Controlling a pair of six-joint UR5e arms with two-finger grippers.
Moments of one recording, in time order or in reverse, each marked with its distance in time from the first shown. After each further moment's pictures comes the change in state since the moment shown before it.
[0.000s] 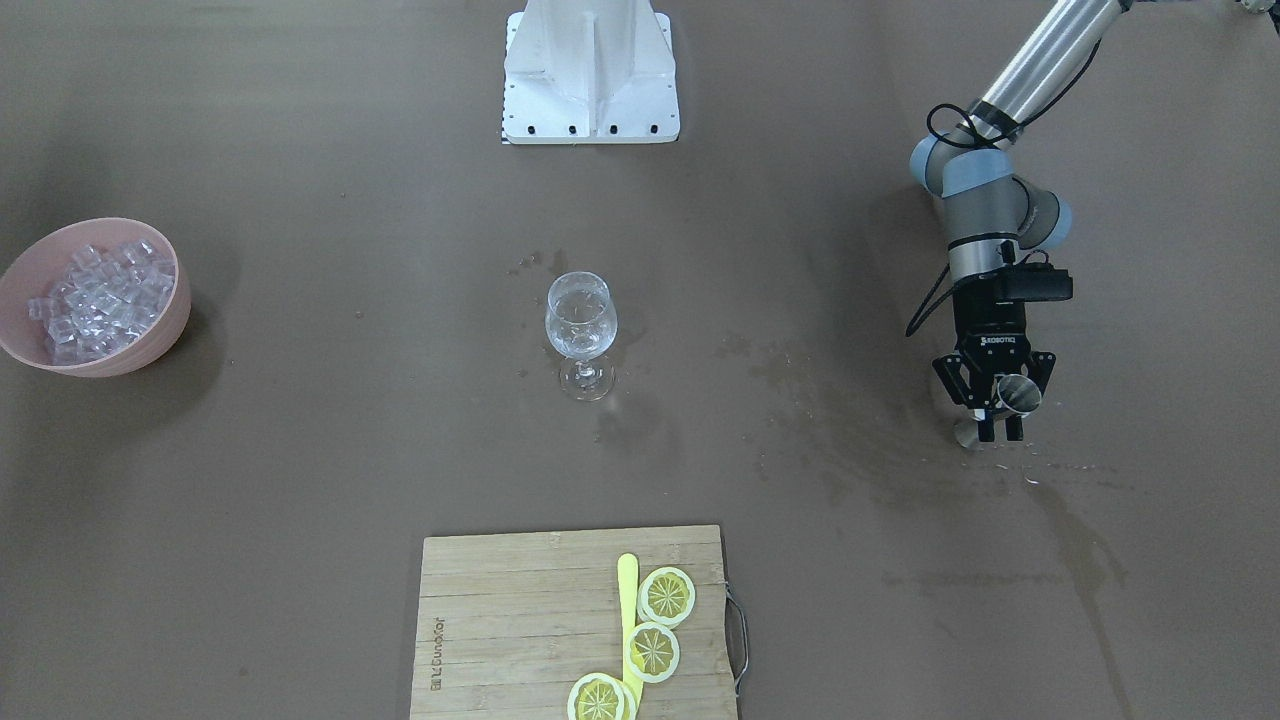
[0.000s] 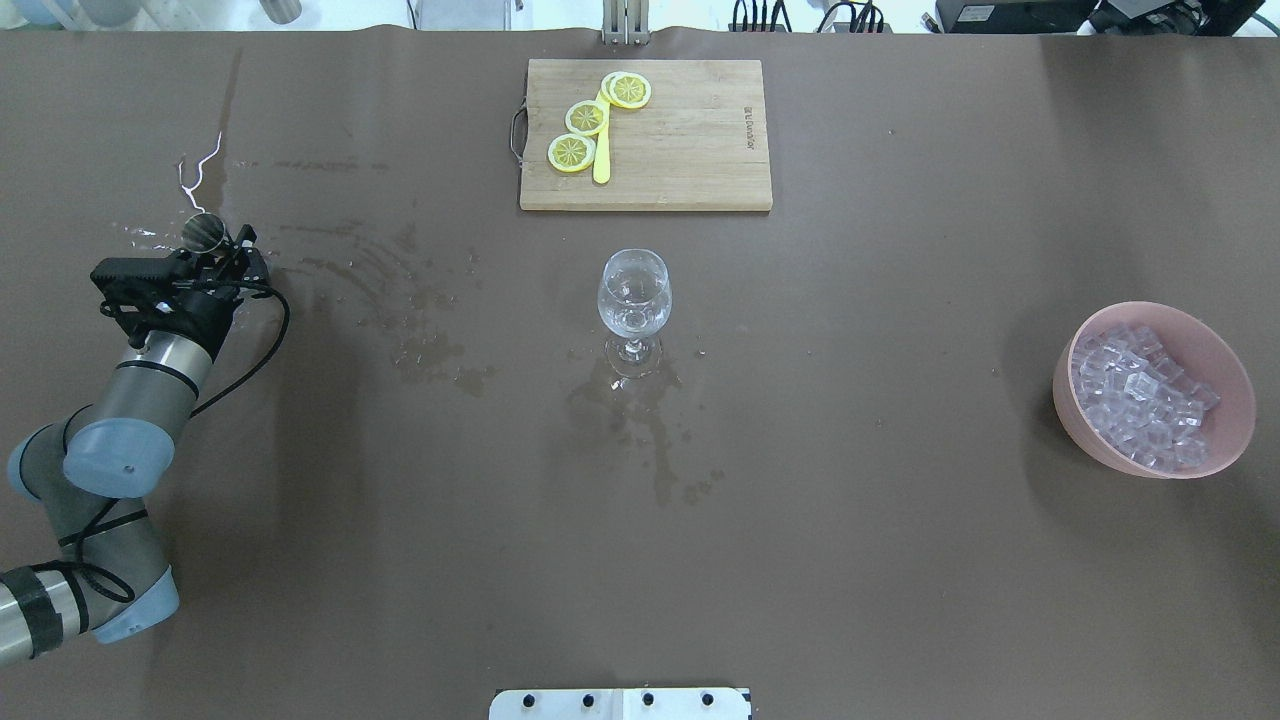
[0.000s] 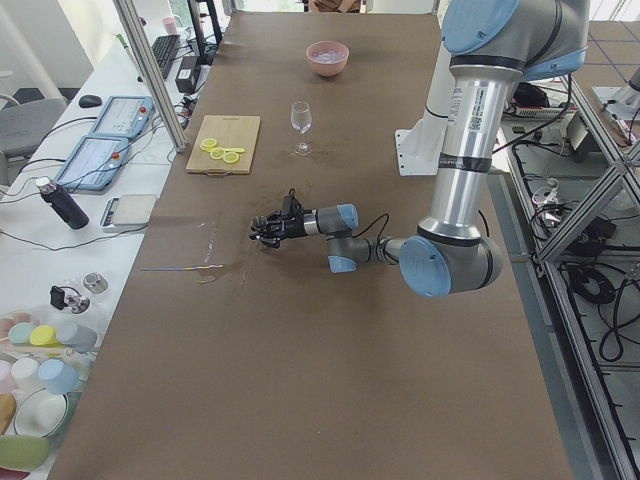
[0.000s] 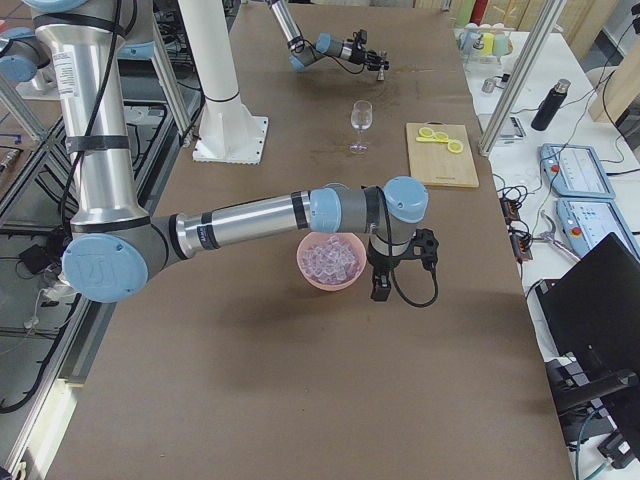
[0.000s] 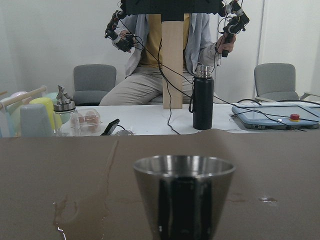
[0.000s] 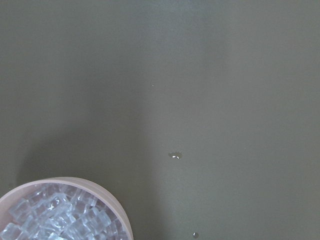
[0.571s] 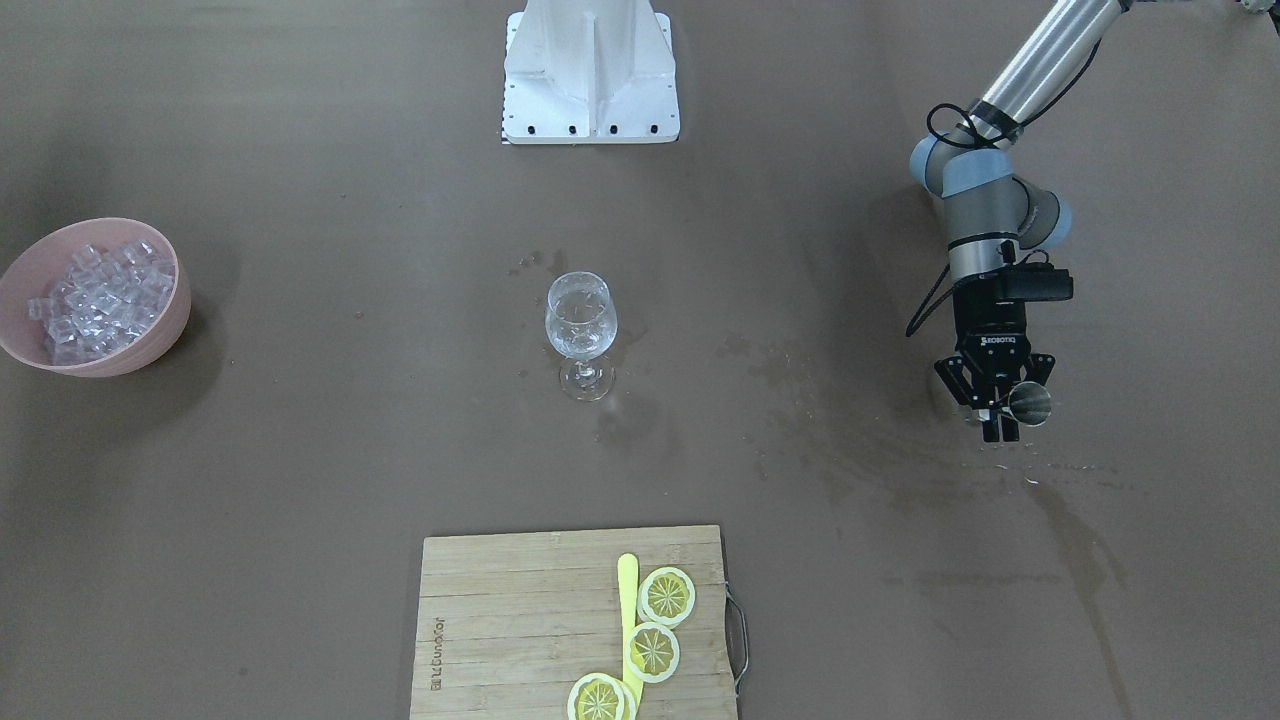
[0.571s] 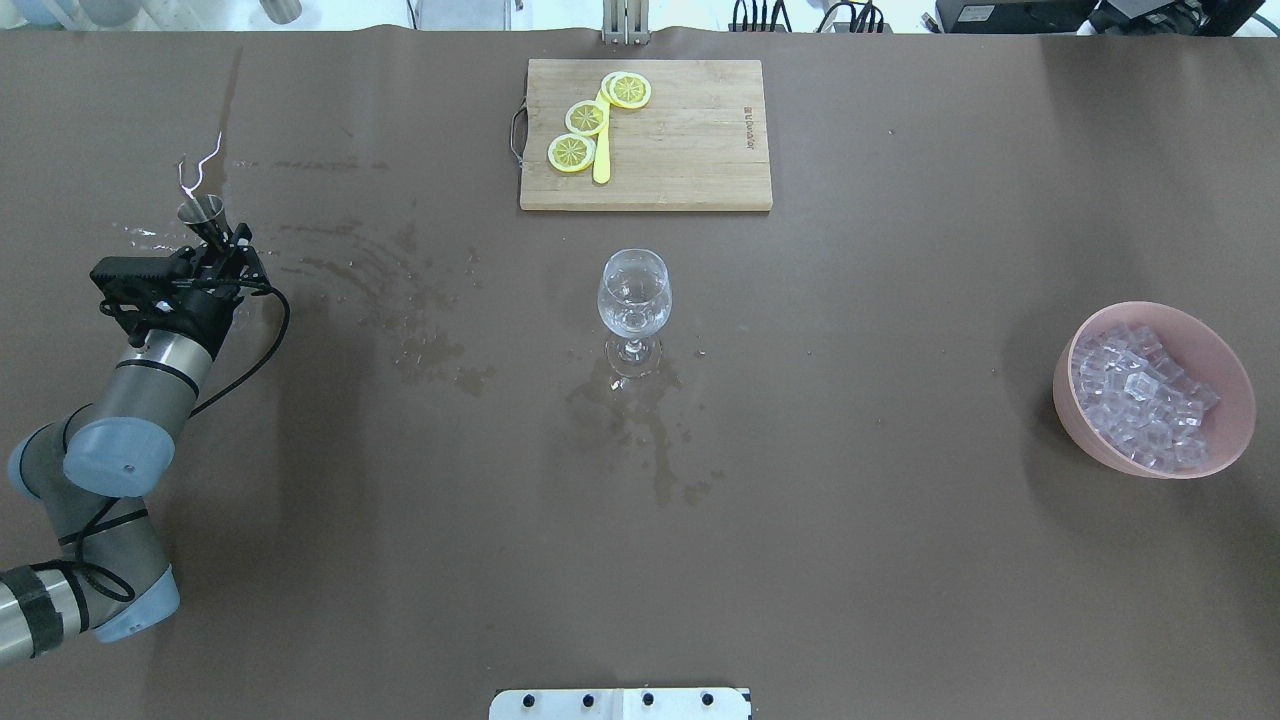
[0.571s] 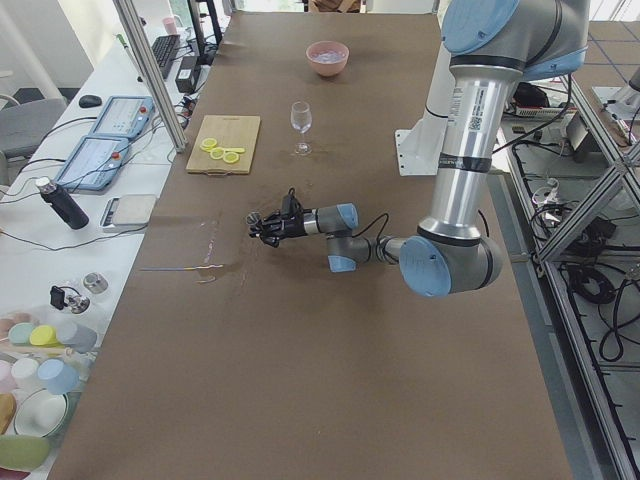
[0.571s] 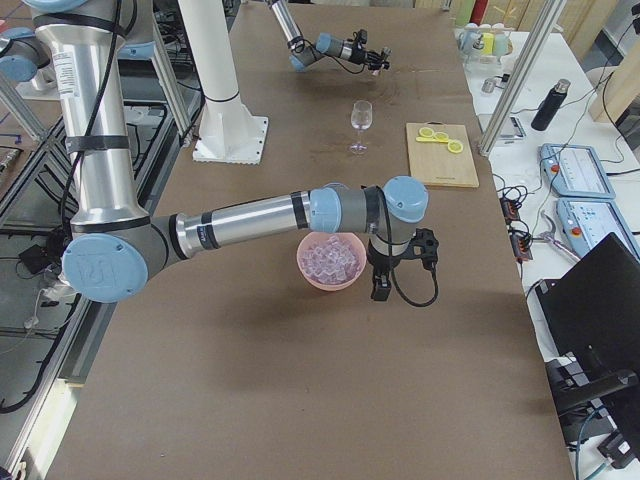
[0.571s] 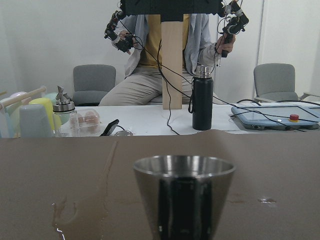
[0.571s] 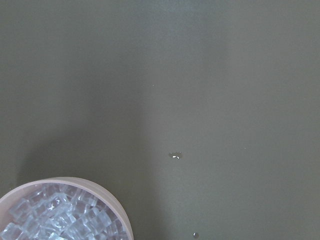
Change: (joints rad) left arm -0.002 -0.001 -0.001 0.000 -0.001 -0.003; right arm 0.000 0.000 0.001 0.000 0.000 0.000
